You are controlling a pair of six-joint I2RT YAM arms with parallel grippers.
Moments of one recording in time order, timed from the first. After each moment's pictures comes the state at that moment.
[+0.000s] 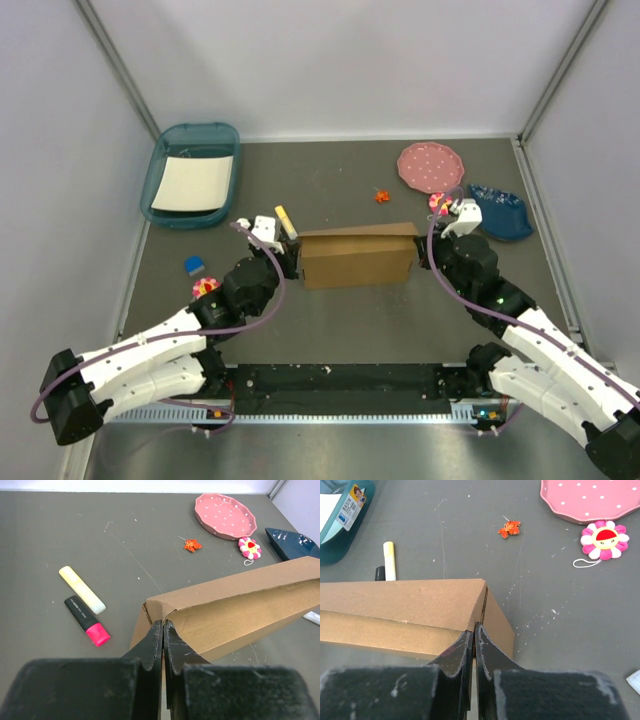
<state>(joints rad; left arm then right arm) -0.94 0.85 0.54 0.16 -0.55 -0.33 0.59 0.75 0.57 -0.13 0.27 0.39</state>
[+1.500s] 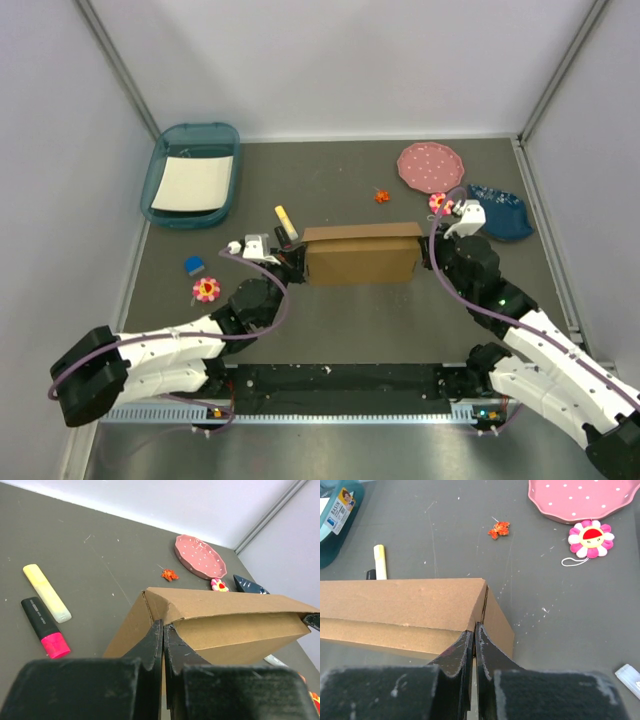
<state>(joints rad) -0.98 1.00 0.28 0.76 -0.63 -0.47 0.59 0.73 0.57 -0.15 0.30 0.39</state>
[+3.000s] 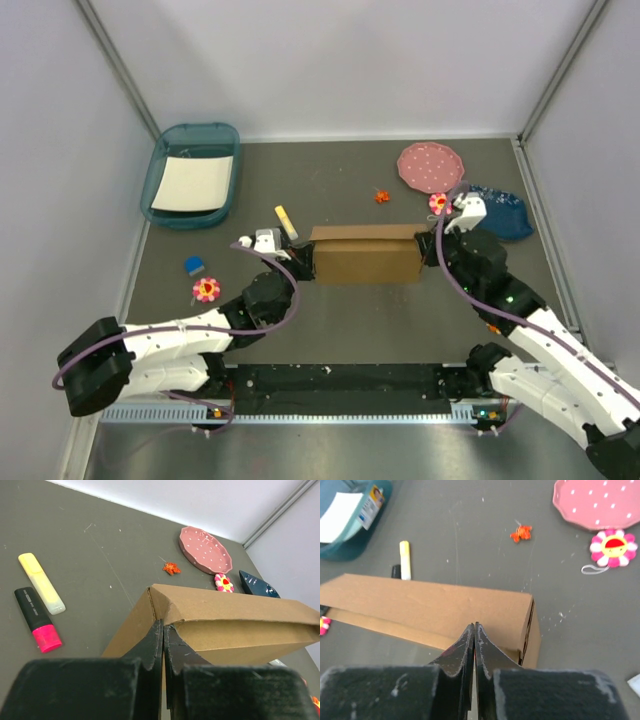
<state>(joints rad) -1.02 1.08 0.38 0.66 -0.72 -0.53 0.59 0.70 0.68 -0.21 0.23 0.37</state>
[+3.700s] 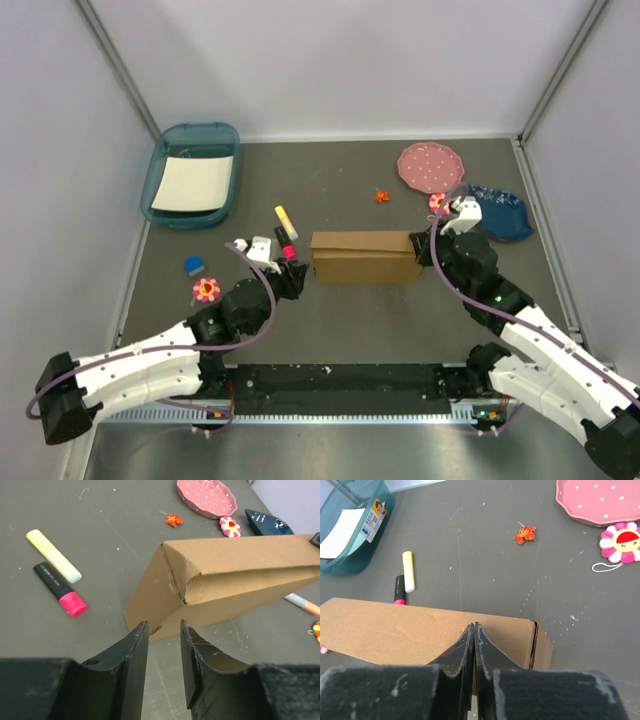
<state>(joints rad) -1.03 0.76 0.40 0.21 -0.57 -0.47 0.59 0.76 0.58 -0.08 0.23 0.45</state>
